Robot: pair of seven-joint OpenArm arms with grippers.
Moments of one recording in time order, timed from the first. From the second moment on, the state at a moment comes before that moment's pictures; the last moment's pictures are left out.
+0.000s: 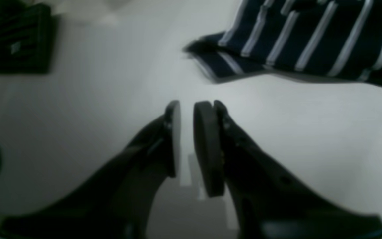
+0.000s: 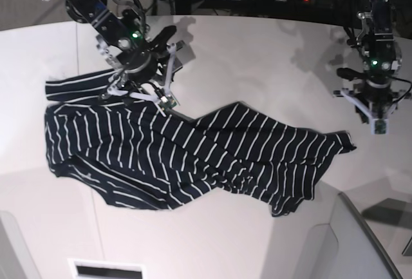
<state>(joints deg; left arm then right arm) 13.8 -21.1 -17.5 87.3 0.1 -3.1 26.3 -4.3 14.8 -40.7 92.1 -2.6 -9.3 -49.2</state>
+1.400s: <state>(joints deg) 17.4 -17.3 -26.7 89.0 0.4 -3.7 26.3 -11.5 22.5 -42.6 95.6 -1.5 -28.3 -46.2</state>
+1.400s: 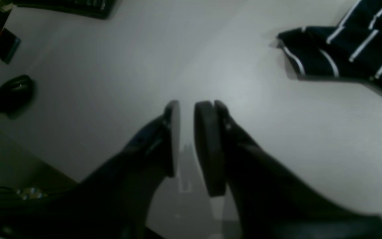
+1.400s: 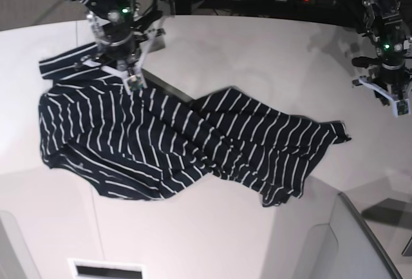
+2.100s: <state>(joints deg) -12.4 -20.8 -0.3 77.2 -0.1 -9.2 43.8 -13.8 23.5 -36.0 96.2 -1.8 -20.1 -46.2</state>
